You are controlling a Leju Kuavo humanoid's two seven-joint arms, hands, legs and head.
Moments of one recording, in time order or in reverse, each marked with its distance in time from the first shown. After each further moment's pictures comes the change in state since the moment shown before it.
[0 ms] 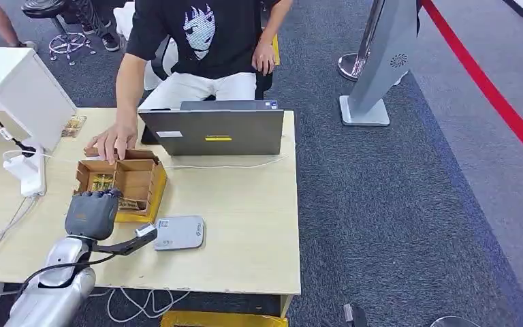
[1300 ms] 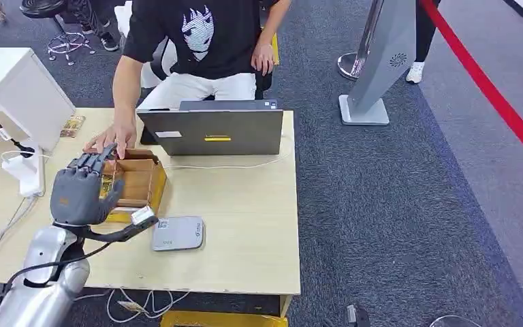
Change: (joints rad) left arm 0.119 0.009 0.021 -0.460 0.064 -0.086 -0.037; right arm 0.008 0.000 0.002 0.000 -0.043 0.000 -0.018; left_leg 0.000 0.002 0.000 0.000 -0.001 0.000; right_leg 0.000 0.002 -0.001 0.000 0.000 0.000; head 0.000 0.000
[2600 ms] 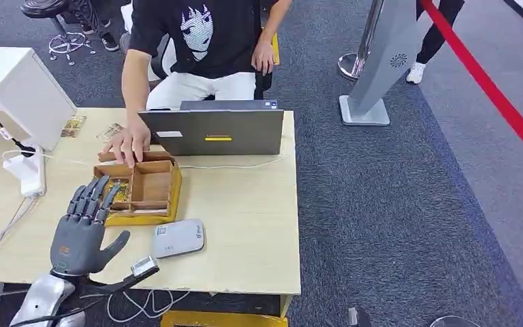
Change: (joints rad) left arm 0.238 0.030 0.026 -0.124 -0.086 0.058 0.025; right arm 0.009 -0.001 0.000 -0.001 -0.009 -0.003 -0.012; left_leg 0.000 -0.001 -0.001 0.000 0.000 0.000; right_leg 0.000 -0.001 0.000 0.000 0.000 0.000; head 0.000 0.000
